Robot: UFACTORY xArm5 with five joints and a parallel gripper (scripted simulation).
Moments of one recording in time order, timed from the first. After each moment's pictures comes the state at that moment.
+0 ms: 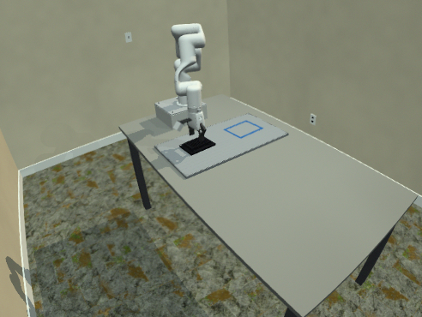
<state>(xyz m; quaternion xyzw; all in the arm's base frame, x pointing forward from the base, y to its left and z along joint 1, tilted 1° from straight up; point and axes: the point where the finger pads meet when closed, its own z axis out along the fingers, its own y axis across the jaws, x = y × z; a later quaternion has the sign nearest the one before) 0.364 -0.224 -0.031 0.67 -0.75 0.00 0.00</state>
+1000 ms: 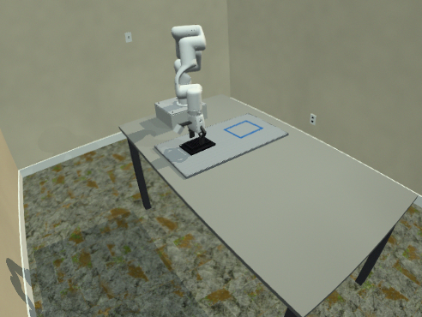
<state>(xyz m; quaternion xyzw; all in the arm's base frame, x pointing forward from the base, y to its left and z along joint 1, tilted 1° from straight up) 0.364 -0.224 -0.047 0.67 -0.75 0.00 0.00</state>
